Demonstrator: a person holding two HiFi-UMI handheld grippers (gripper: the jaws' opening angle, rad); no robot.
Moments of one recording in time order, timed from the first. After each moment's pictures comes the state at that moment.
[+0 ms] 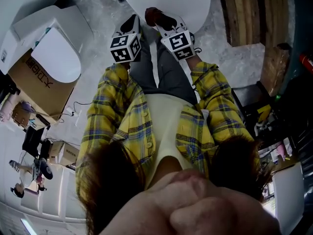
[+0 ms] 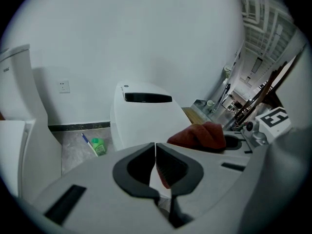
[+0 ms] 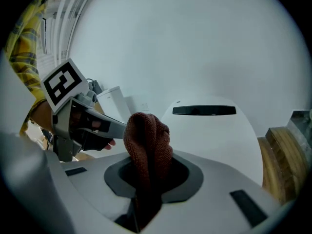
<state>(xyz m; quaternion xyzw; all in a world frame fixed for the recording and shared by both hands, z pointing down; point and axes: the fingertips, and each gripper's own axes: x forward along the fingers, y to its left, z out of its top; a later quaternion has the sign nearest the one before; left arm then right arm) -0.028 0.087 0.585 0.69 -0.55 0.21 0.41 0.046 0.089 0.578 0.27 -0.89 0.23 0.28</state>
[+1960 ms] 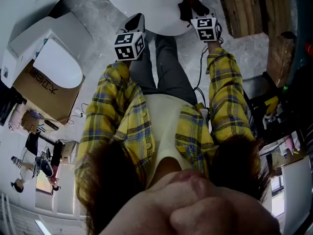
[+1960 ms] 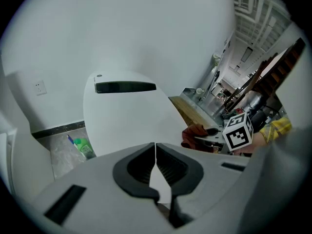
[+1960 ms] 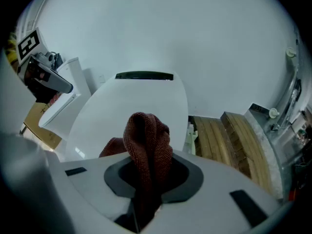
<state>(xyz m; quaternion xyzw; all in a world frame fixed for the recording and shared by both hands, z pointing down) 0.037 0.072 0.607 0.73 -0.48 0.26 0.41 0.247 0.029 0.681 0.41 -0.78 0.22 0.42</state>
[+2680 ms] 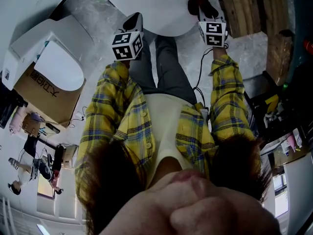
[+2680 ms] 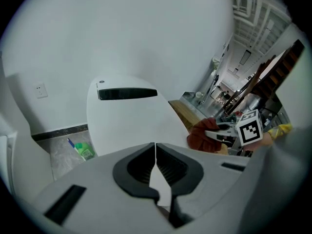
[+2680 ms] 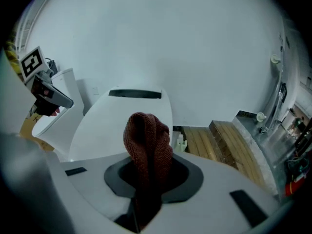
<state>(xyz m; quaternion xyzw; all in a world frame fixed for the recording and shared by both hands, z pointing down) 0.024 0.061 0.594 0.74 -0.49 0.24 0.40 0.266 0.013 0.625 0.47 -0.77 0.20 0.38</state>
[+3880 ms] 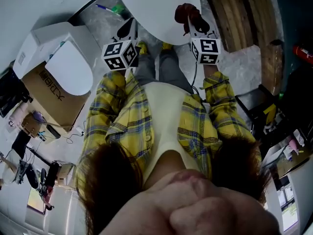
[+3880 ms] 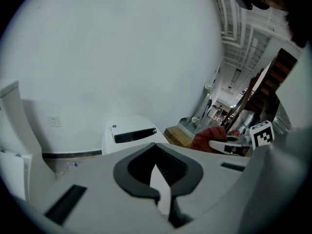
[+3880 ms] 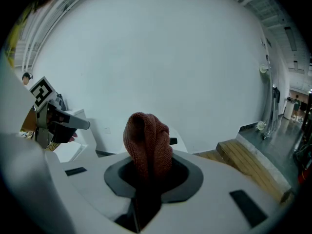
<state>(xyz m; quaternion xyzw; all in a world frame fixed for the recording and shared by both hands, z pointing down) -0.039 0.053 0.434 0.77 -0.53 0.13 0.33 0.171 0.031 0.438 0.50 -0.82 0.17 0.23</state>
